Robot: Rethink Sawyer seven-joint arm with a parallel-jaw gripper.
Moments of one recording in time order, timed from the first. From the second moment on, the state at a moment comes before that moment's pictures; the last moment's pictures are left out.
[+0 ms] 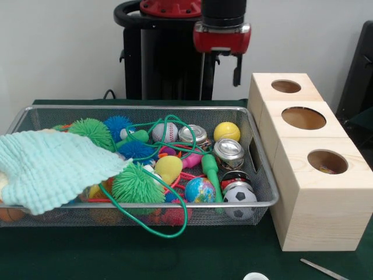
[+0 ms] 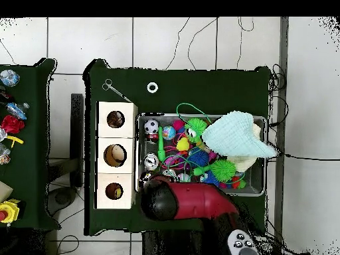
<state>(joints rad) -0.40 -0.91 0.23 2.09 -0.21 0.39 1.92</state>
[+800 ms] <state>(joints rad) -0.52 -0.82 0.24 1.76 -0.27 0.64 1.92</state>
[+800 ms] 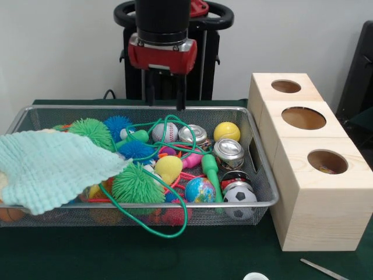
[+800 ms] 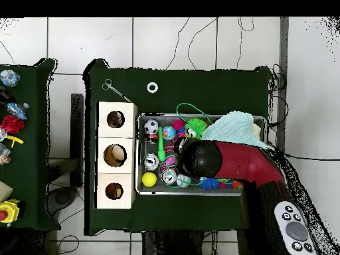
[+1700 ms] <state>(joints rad) -0.59 -0.85 0.31 1.73 -0.27 0.66 1.92</state>
